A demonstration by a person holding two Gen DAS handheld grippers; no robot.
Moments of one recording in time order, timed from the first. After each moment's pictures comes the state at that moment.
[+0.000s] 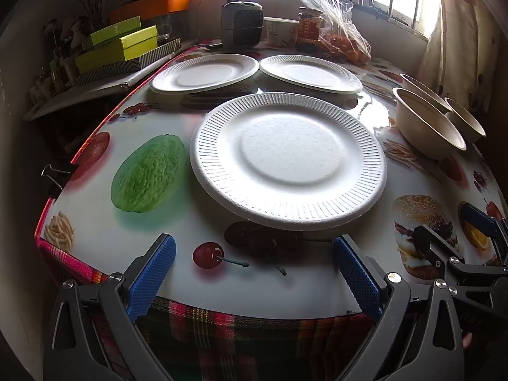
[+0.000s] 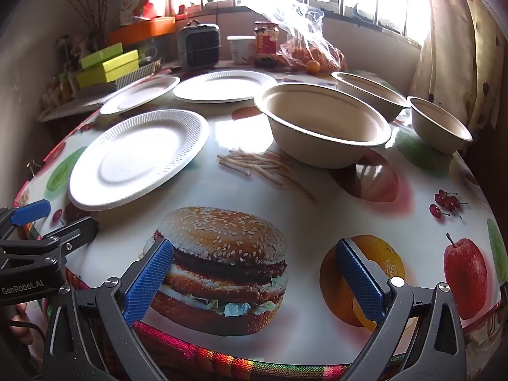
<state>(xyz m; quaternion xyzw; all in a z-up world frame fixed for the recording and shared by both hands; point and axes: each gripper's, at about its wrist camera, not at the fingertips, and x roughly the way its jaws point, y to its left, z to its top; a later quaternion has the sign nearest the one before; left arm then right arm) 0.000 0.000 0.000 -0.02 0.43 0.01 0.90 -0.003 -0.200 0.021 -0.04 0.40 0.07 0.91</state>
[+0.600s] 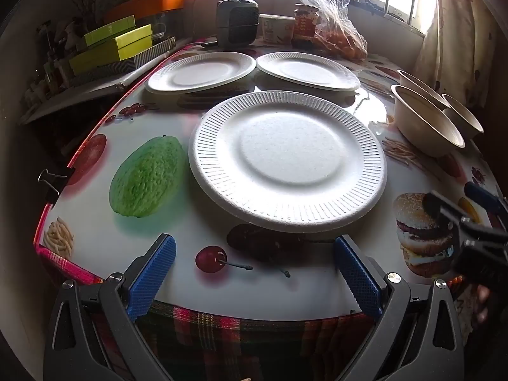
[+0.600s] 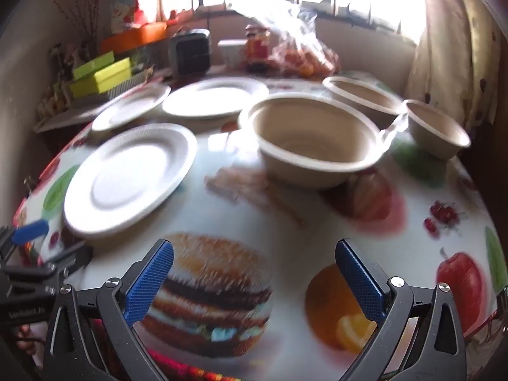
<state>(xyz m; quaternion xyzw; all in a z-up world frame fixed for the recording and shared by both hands) 0.004 0.002 0.001 -0.02 0.44 0.00 0.90 0.015 -0.212 0.036 -0.02 0.38 0.05 0.92</state>
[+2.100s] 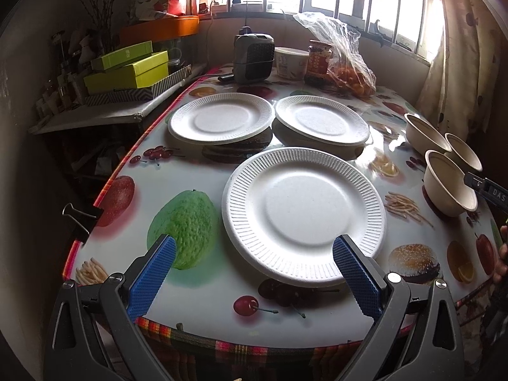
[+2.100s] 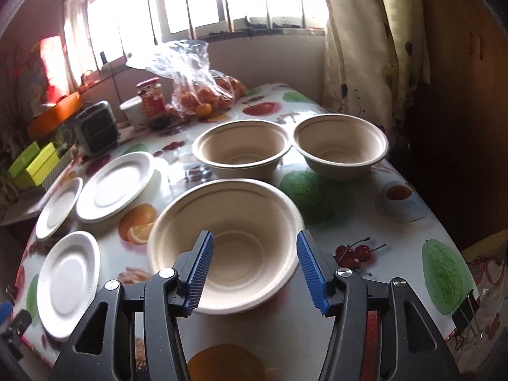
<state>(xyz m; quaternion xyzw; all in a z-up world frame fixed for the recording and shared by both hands) 0.012 0.019 0.050 -0.03 0.39 0.02 0.92 0.057 -0.312 0.086 0.07 0.36 -0.07 0.93</state>
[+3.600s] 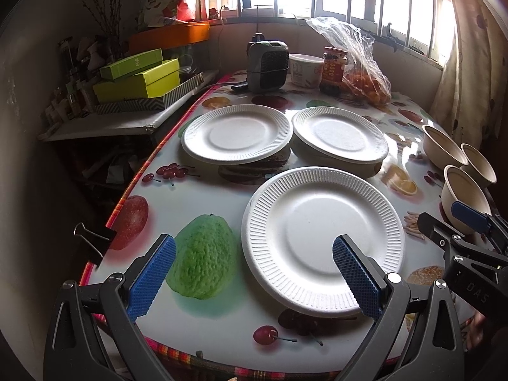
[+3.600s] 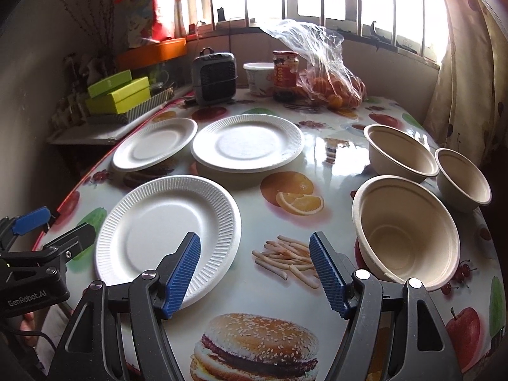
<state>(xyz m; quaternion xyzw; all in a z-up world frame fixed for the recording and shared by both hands) 0.035 0.030 0.056 -0.02 0.38 0.05 0.92 0.059 -0.174 0.073 -0.02 0.37 0.10 0.92</state>
